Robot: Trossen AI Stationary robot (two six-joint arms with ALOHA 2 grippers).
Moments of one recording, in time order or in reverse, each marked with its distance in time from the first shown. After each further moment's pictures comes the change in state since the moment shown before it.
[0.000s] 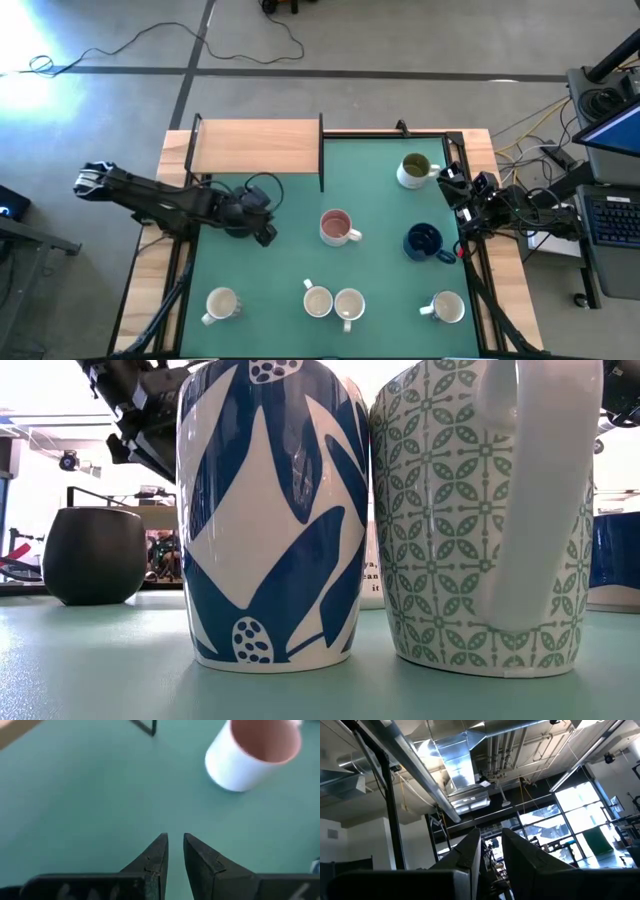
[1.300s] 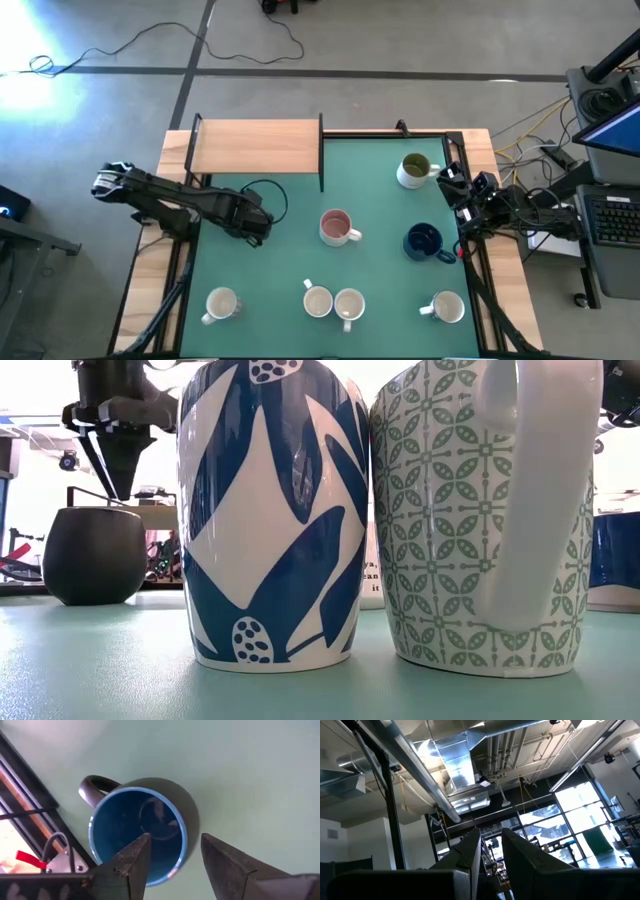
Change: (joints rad) left arm -0.004 0.200 0.221 -0.602 0.116 -0.250; right arm 0.000 0.000 0.000 0.000 0.000 0.000
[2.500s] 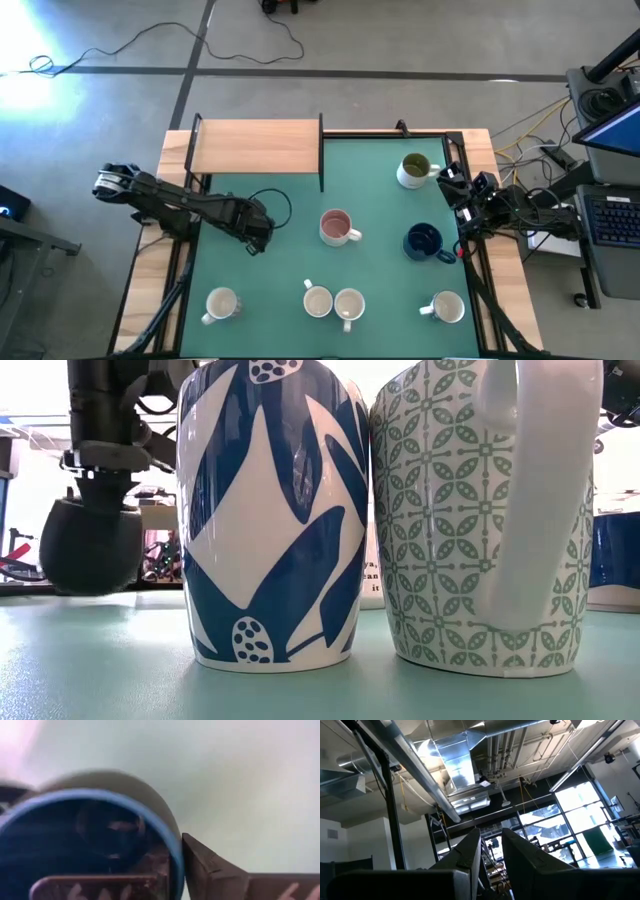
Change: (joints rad) left arm 0.008 0.009 -0.185 0.225 0.086 0.179; right arm 0.000 0.000 0.000 0.000 0.000 0.000
